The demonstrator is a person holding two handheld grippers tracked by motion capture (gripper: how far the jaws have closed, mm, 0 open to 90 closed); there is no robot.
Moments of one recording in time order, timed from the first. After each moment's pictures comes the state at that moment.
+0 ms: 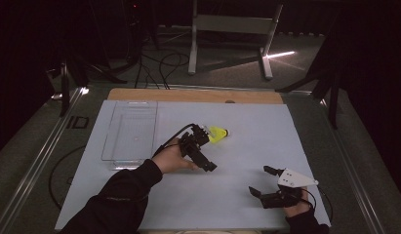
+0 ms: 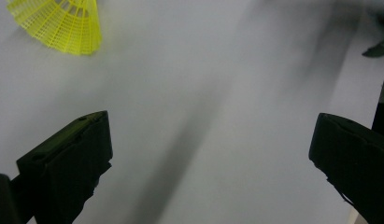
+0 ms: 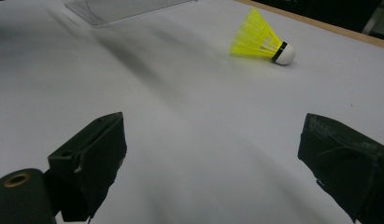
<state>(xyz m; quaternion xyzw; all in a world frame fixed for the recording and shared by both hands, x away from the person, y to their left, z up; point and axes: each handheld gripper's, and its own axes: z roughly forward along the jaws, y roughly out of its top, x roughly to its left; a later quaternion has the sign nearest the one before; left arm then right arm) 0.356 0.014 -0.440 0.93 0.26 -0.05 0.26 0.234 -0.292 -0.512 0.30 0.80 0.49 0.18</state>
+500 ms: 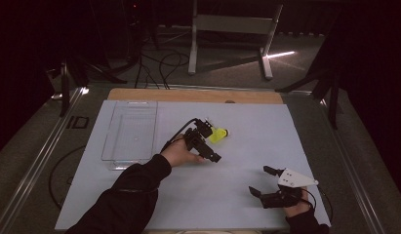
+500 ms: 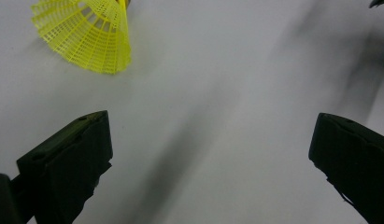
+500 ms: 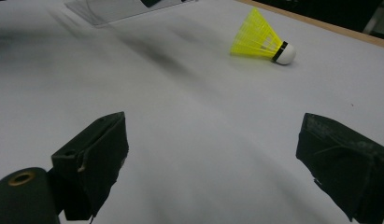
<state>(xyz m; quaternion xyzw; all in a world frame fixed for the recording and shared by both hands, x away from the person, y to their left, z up) 0.386 0.001 -0.460 0.92 0.30 -0.04 0.26 0.234 -0.292 -0.512 0.30 0.80 0.49 0.18</state>
